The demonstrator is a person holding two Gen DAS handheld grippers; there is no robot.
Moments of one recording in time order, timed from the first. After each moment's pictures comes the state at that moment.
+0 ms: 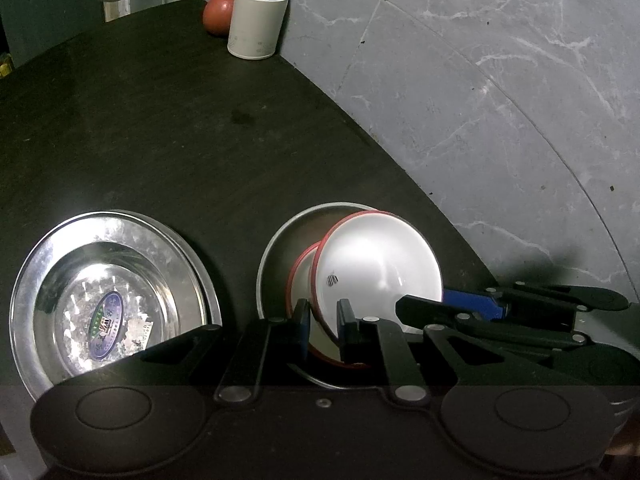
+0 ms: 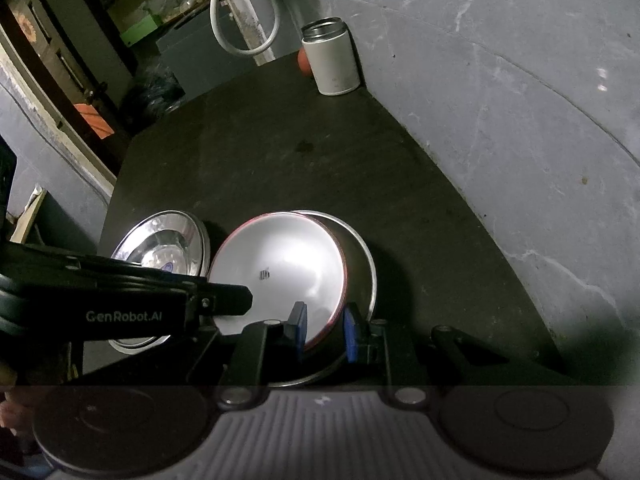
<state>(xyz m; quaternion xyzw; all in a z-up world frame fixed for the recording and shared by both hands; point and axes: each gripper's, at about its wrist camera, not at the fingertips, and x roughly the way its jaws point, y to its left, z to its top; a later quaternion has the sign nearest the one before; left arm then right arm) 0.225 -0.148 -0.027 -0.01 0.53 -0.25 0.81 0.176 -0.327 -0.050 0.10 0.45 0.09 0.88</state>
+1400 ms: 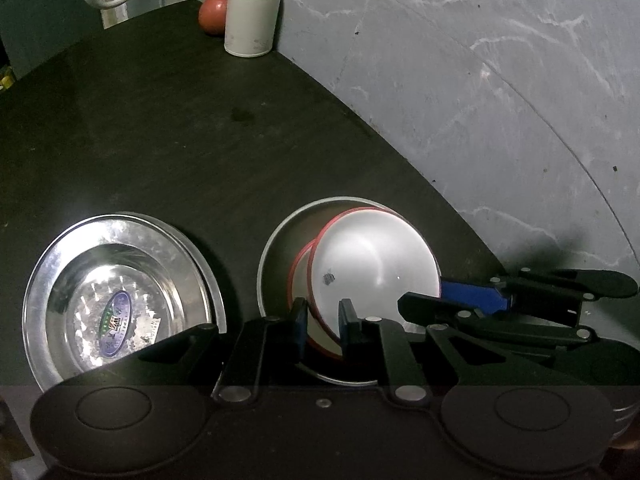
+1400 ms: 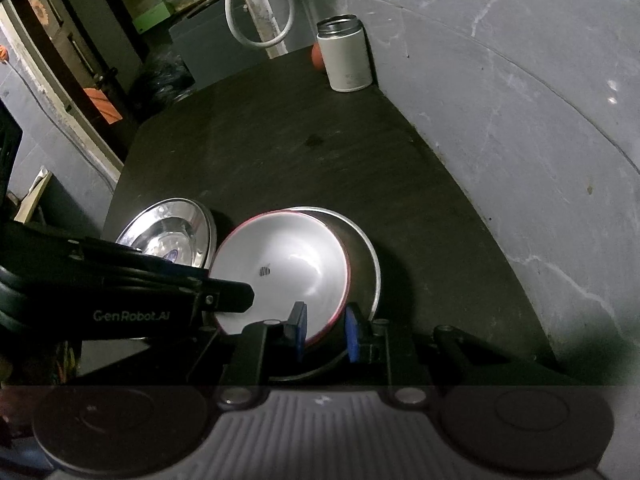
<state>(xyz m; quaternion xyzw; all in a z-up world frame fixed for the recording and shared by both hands) 0.224 -0.162 -0.025 0.02 0.54 -0.24 0.81 0.175 -0.326 -0.049 0.08 0.46 0.11 0.88</state>
